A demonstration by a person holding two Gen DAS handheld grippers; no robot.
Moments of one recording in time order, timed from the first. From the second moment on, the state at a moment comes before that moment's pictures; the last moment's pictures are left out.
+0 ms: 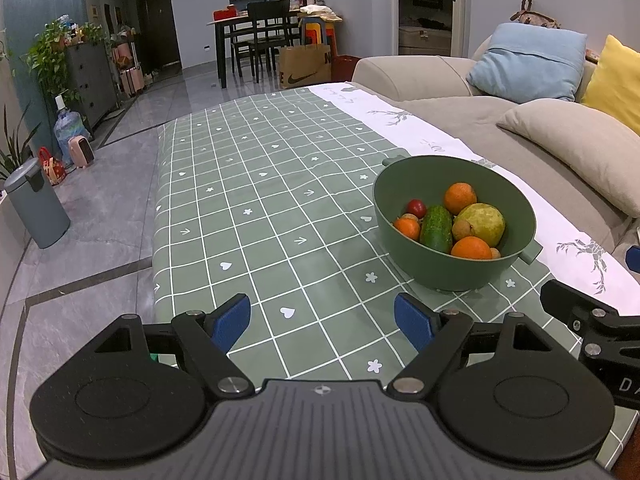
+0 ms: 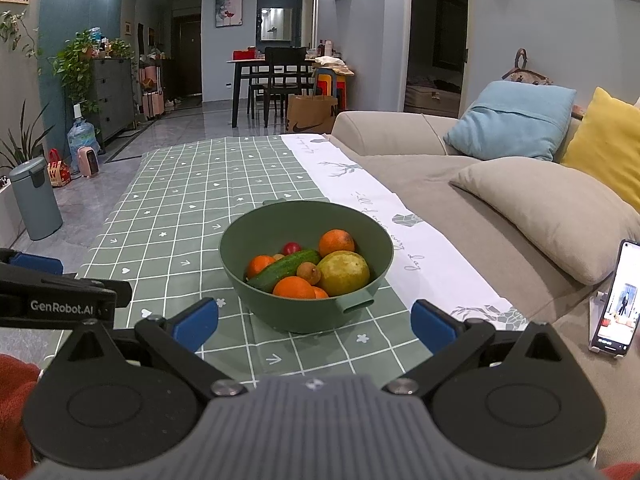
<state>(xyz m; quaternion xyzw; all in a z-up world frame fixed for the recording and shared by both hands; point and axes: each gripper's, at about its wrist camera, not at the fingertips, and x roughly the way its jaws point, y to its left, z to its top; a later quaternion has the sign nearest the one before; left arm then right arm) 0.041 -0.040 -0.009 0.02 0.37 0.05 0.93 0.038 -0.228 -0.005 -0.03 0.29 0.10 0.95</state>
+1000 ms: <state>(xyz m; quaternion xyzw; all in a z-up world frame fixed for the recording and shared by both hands) 0.043 -0.037 -0.008 0.00 0.37 0.06 0.93 0.039 -0.228 -0.009 -0.03 0.30 0.10 0.95</state>
